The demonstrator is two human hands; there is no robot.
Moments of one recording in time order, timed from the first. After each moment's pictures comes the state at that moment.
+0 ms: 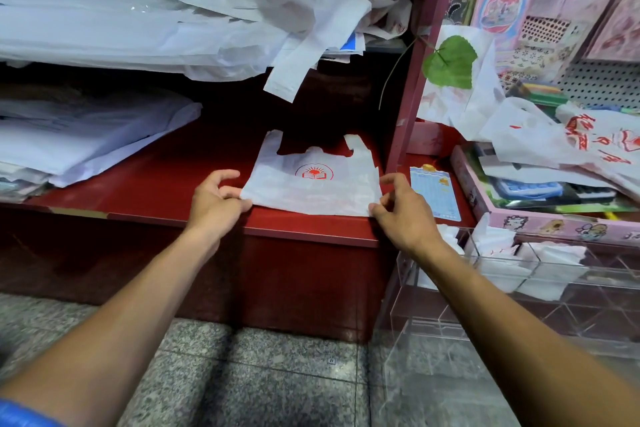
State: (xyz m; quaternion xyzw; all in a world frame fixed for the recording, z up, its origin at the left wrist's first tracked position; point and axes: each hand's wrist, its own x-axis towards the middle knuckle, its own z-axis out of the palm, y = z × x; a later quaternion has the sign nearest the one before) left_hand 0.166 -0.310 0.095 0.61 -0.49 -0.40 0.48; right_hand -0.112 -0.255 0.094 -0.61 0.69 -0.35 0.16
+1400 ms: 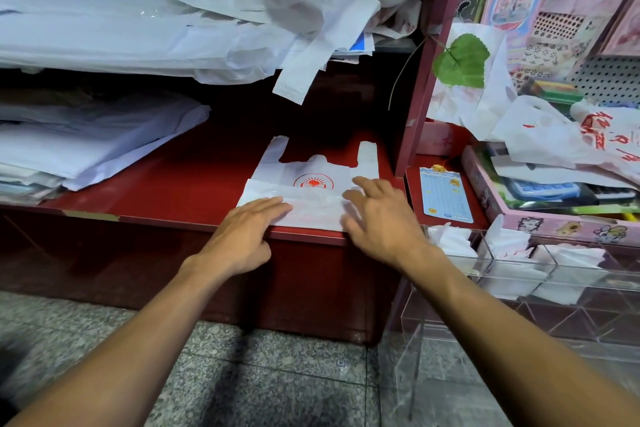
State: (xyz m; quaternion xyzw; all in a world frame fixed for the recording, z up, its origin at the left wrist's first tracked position) left_hand 0.171 -0.295 0.080 0.51 -0.85 -0.08 0.11; right_hand -0.075 -0.254 0.102 -0.76 0.64 -0.12 -0.04
